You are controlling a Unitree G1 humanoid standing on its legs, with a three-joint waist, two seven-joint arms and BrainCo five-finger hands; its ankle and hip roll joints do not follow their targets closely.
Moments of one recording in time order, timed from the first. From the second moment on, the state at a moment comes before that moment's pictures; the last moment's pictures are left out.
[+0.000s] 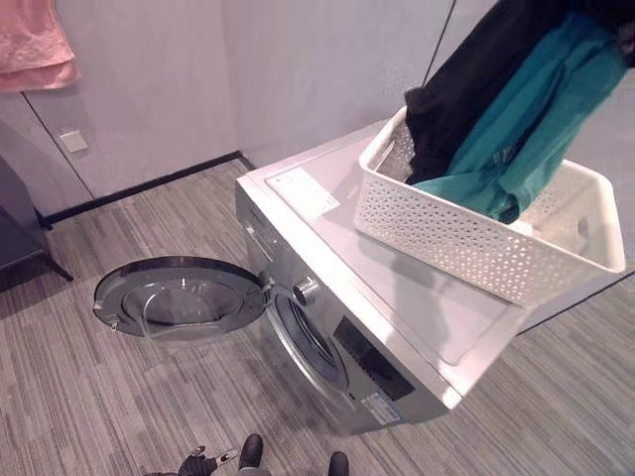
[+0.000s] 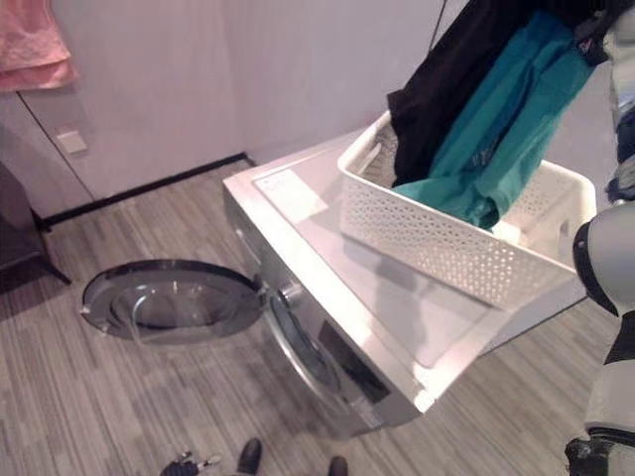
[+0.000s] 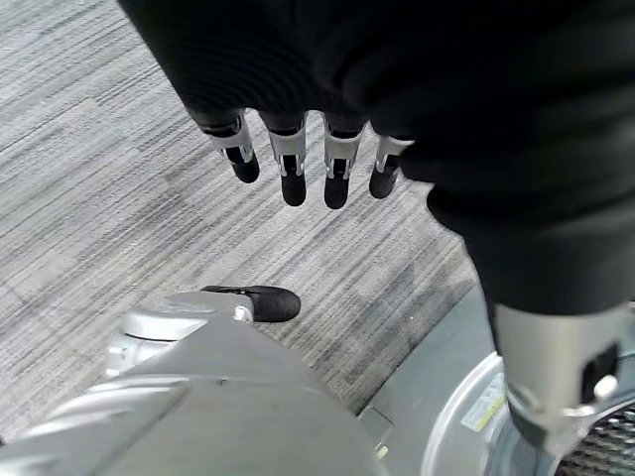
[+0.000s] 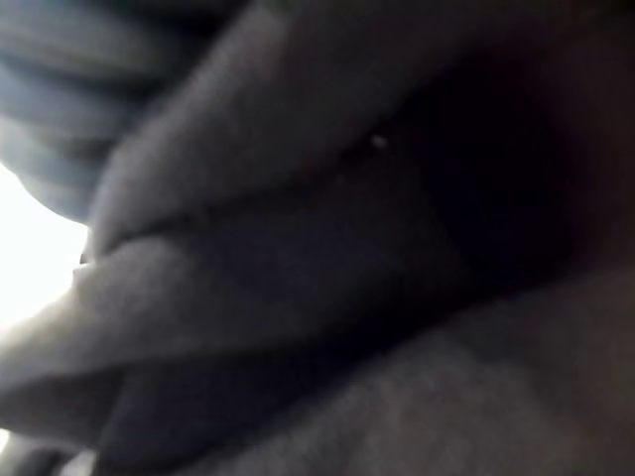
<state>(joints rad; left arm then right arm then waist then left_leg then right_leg) 0.01 0.27 -0.22 1.28 -0.24 -0.13 0.07 -1.72 -0.85 0.86 1.30 0.17 0.01 -0.10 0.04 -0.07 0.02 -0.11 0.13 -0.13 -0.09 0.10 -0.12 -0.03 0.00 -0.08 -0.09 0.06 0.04</state>
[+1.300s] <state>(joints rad) 0.03 0.24 -0.22 1.31 -0.23 -0.13 0.04 -1.56 -0.72 0.87 1.30 -0.09 0.01 0.09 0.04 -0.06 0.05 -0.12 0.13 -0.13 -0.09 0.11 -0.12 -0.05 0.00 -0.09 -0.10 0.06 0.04</state>
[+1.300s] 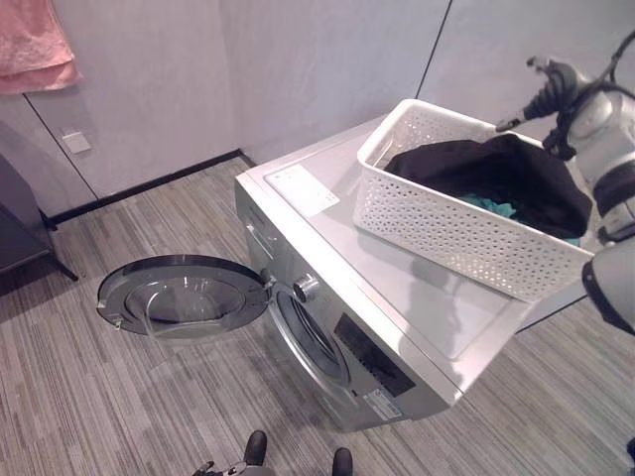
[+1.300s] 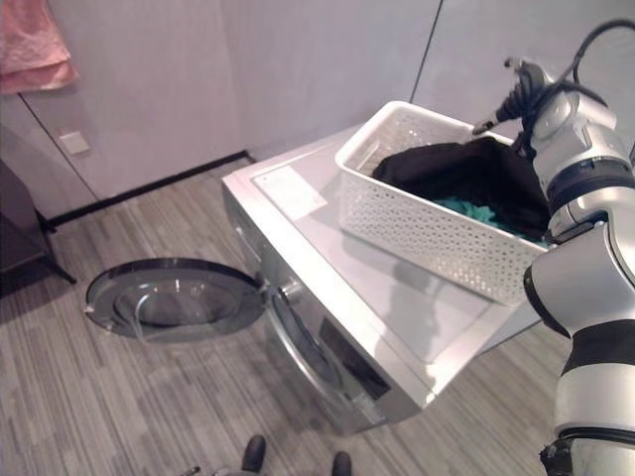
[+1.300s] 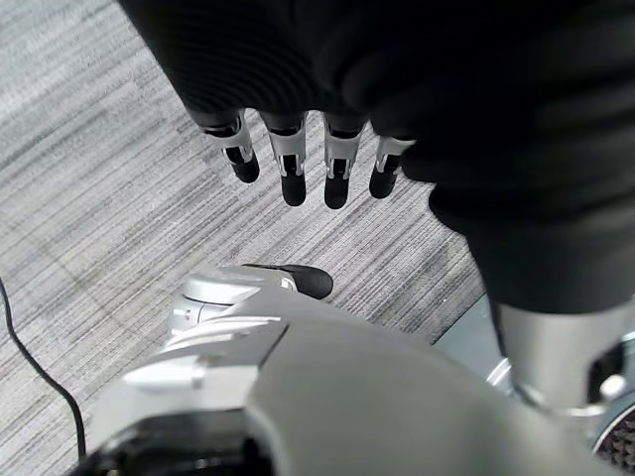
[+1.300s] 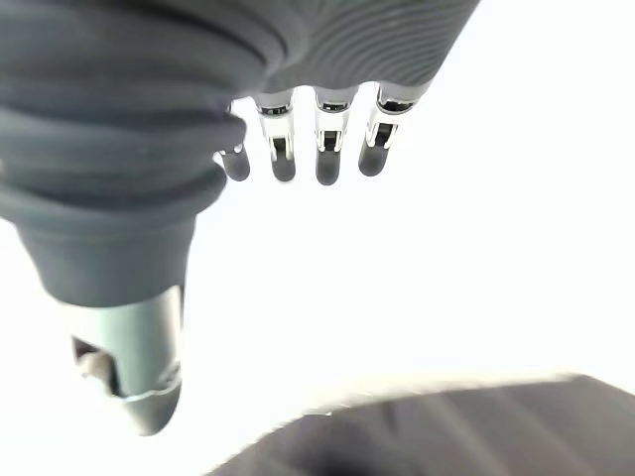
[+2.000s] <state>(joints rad) 0.06 0.24 -0.22 1.31 -0.23 -0.13 0.03 -1.39 -0.65 0.81 1.44 -0.18 0.05 0.09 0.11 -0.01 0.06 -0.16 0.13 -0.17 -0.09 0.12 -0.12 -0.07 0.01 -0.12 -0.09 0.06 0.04</state>
